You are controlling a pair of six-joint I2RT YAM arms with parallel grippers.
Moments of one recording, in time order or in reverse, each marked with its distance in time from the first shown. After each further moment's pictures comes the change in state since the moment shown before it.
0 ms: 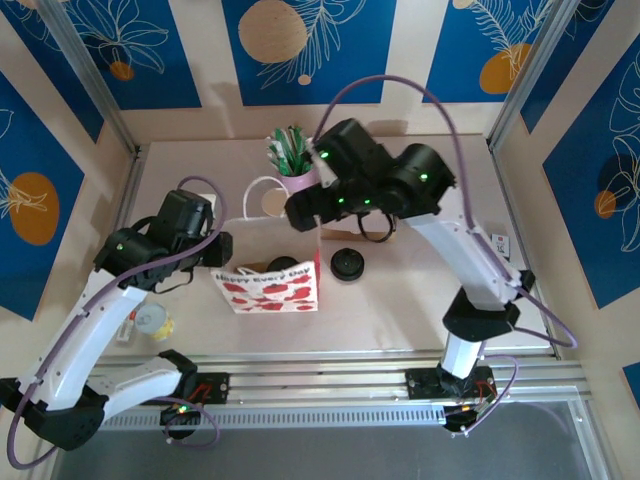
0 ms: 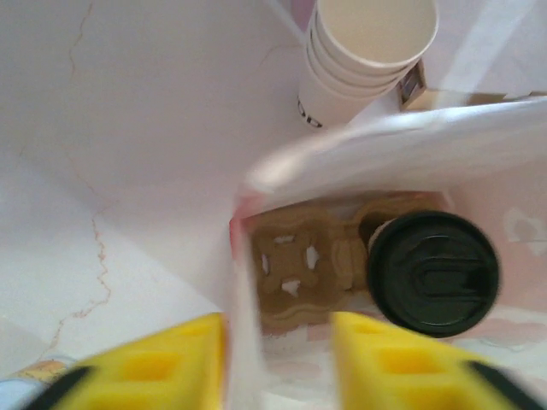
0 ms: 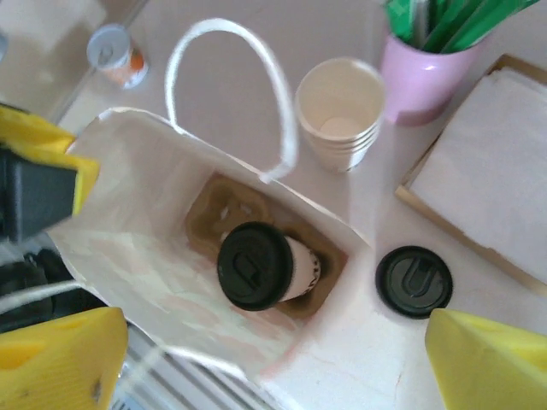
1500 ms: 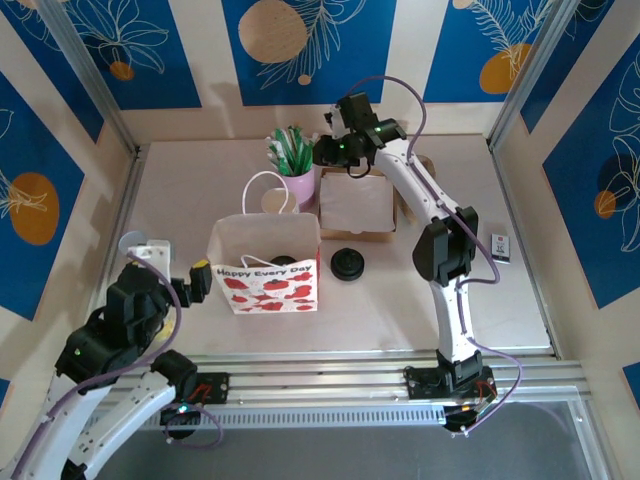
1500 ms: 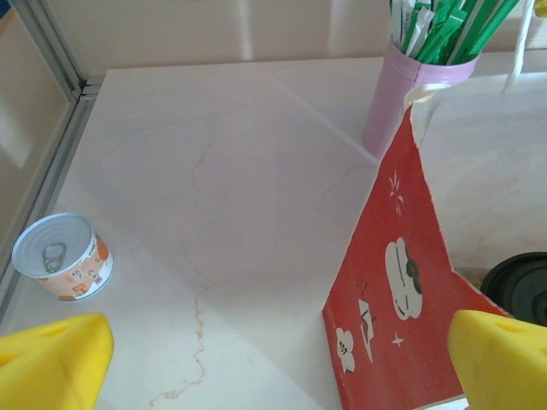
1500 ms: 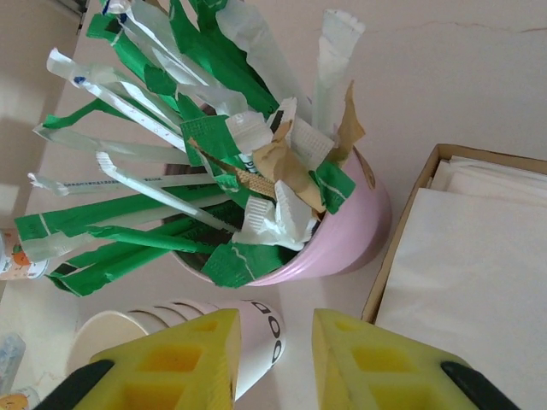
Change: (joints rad) left arm -0.001 -0.624 -0.500 0.294 -0.262 0.171; right arm -0.474 0.443 -0.167 0.615 -0.372 -0.008
